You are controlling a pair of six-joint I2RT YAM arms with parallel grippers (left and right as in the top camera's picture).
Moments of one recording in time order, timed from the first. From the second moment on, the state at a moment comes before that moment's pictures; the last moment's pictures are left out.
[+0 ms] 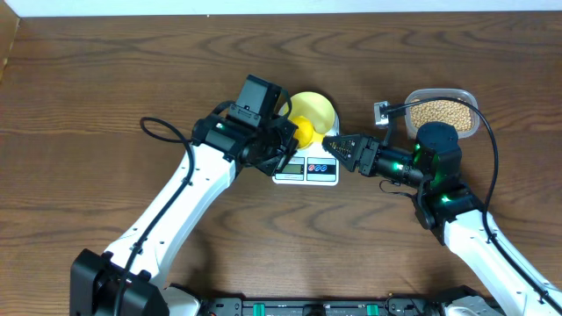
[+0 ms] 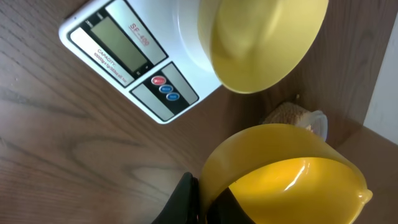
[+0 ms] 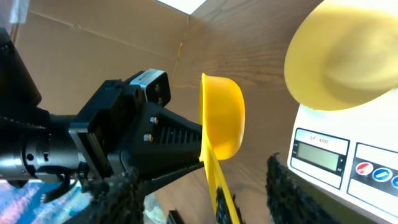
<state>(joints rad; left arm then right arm) -0.47 1.54 1.25 -0.79 0.32 -1.51 0.31 1.24 0.61 0.30 -0.77 0.89</state>
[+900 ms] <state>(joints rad) -0.49 1.54 1.25 -0.82 0.37 -1.51 0.31 1.24 0.61 0.30 -0.75 0.89</state>
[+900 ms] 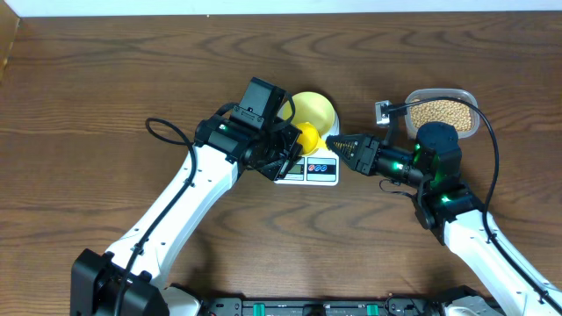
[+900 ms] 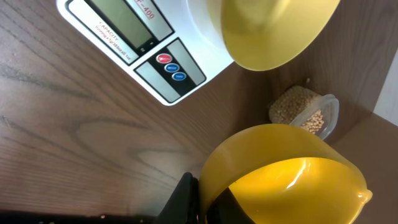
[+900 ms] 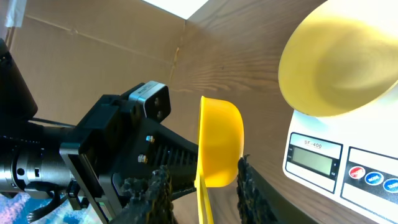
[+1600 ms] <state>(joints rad) -0.49 1.54 1.25 -0.81 0.37 -1.52 0.31 1.24 0.61 0.30 -0.74 0.89</state>
